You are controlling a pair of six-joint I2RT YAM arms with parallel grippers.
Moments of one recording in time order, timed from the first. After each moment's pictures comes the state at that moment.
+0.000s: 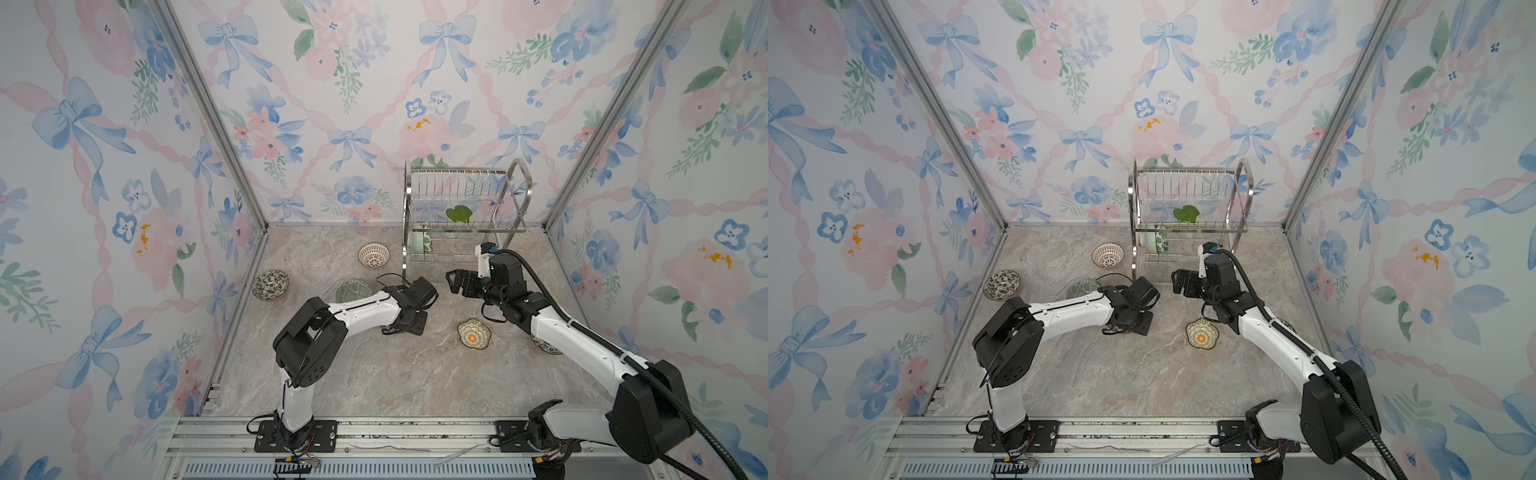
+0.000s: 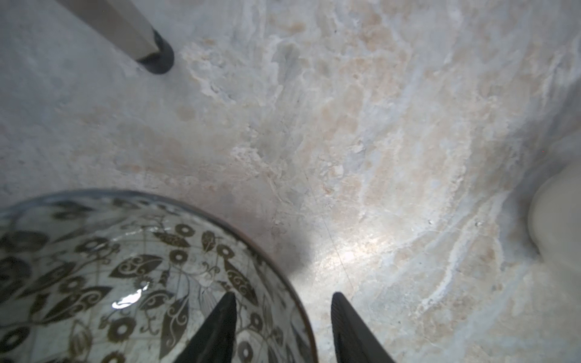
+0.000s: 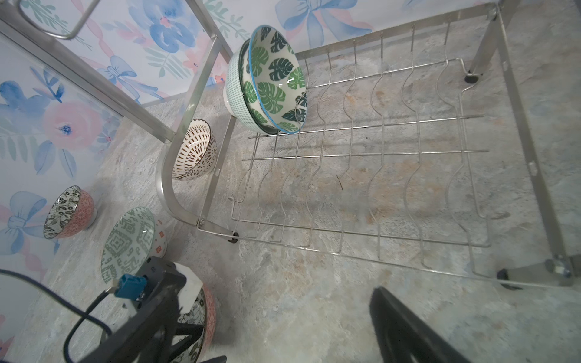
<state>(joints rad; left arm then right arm) -0.84 1.89 1.29 -0.60 -0.09 -0.49 0.41 1.31 0.90 -0.16 -0.05 0.44</state>
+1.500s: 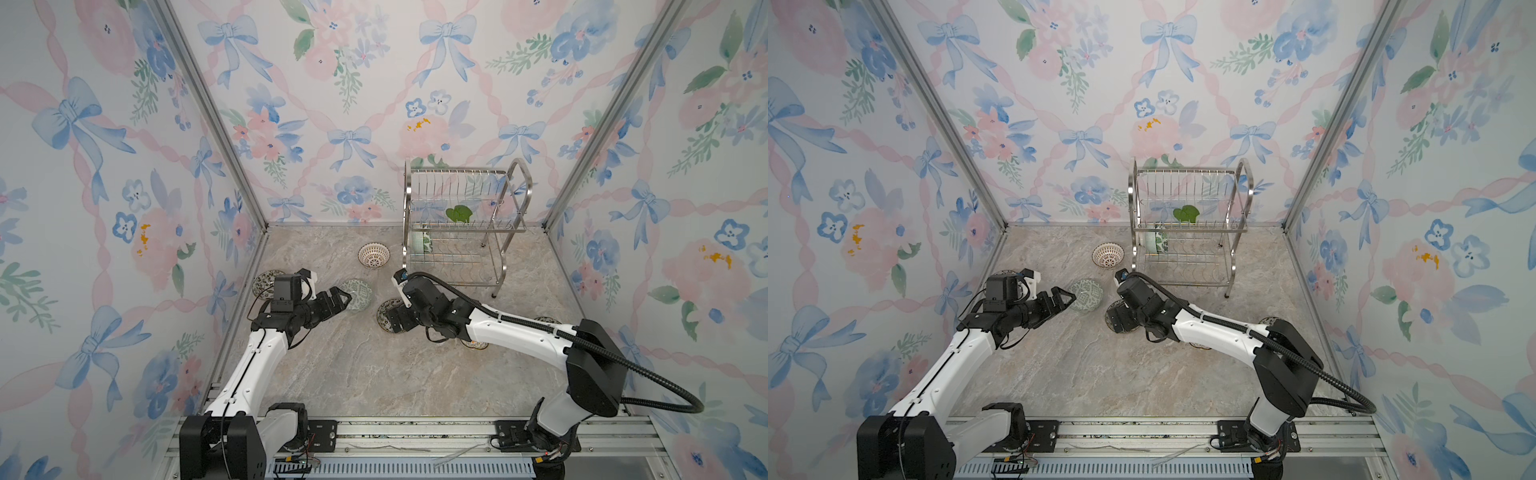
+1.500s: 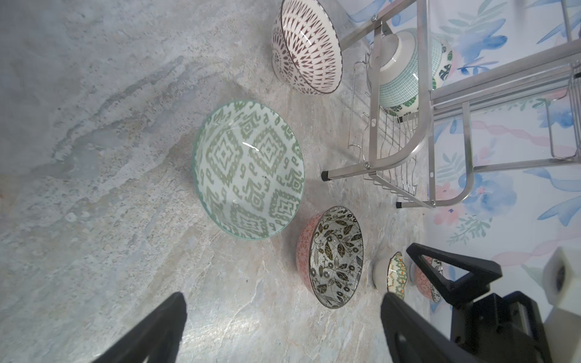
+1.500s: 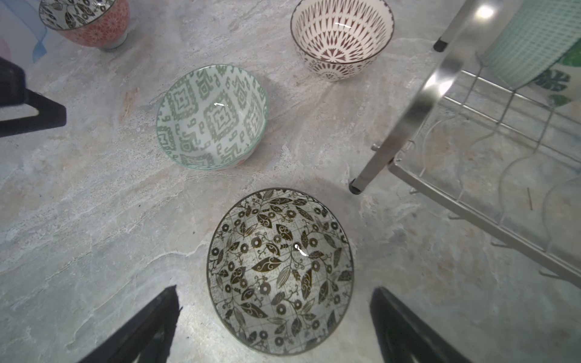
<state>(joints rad) 0.00 1.10 0.71 -0.42 0.53 -0.55 0.96 1.68 1.19 -0.32 0.19 0.27</state>
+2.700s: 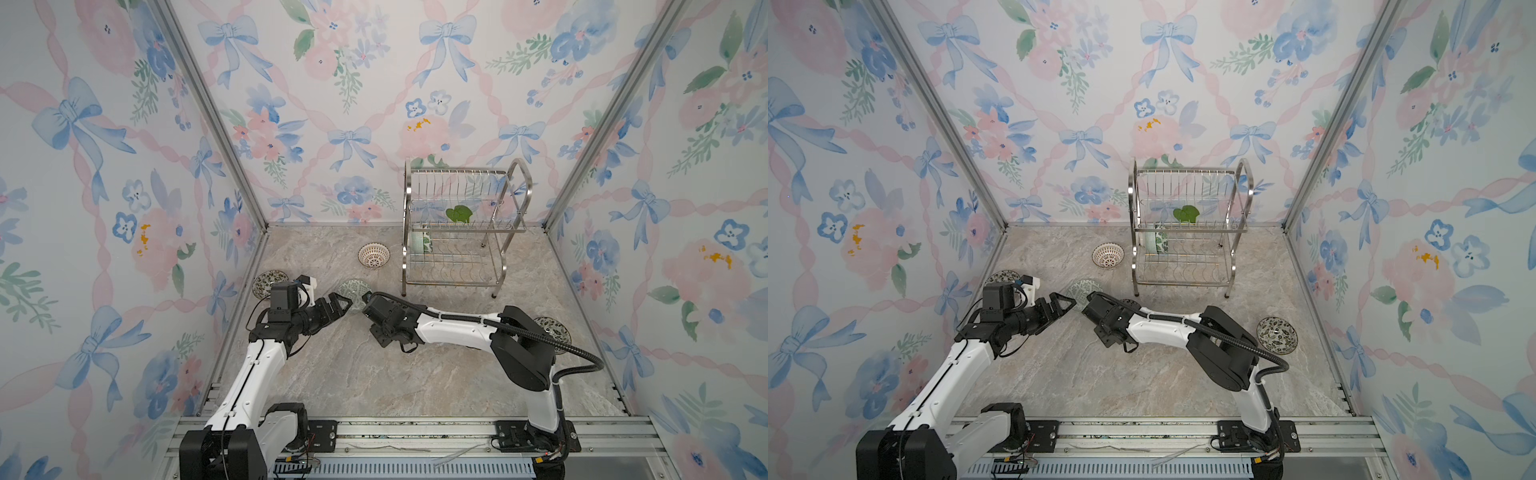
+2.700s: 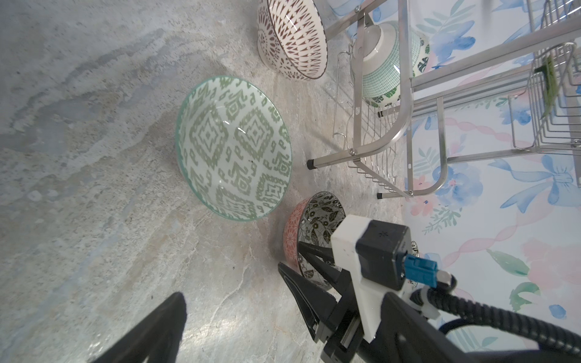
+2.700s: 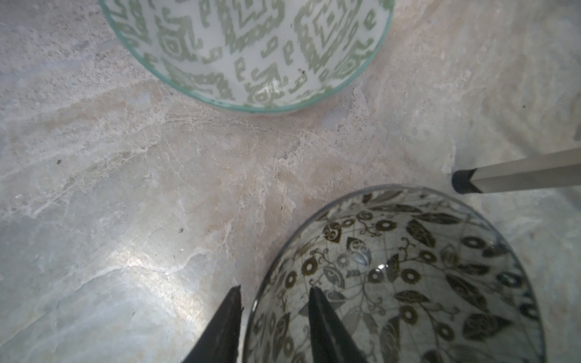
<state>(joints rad) 0.02 1.03 0.64 -0.39 0.59 -0.57 1.06 2.03 1.42 -0.45 0.29 0.23</state>
